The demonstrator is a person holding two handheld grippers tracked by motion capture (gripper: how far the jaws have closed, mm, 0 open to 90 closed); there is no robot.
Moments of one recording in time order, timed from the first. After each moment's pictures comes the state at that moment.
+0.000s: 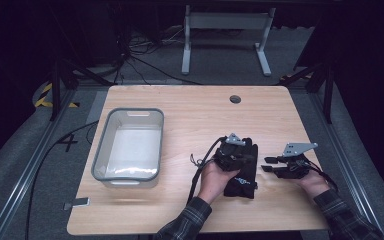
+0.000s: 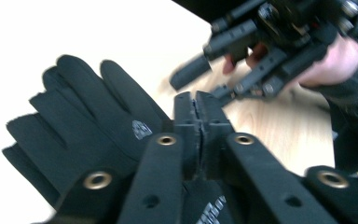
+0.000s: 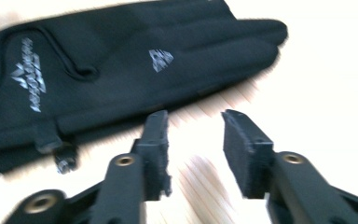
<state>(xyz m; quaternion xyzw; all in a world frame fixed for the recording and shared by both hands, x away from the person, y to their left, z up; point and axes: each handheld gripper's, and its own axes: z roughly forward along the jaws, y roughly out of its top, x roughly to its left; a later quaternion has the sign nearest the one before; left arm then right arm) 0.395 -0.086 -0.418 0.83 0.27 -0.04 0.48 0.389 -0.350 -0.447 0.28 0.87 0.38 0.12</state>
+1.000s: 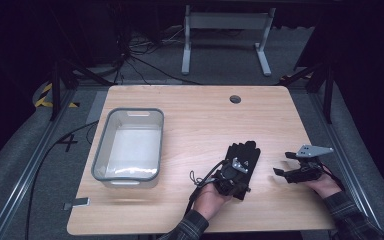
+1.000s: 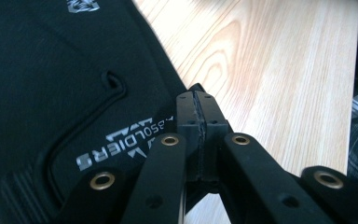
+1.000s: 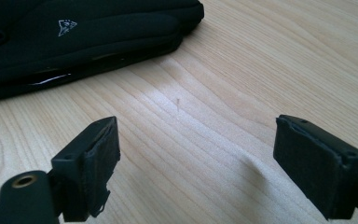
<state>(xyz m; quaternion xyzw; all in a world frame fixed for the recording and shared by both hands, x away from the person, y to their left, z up) 0.352 -0.080 -0.450 0.89 0.25 -0.04 0.37 0.382 -0.388 -0.456 0.35 0.84 0.38 0.18</state>
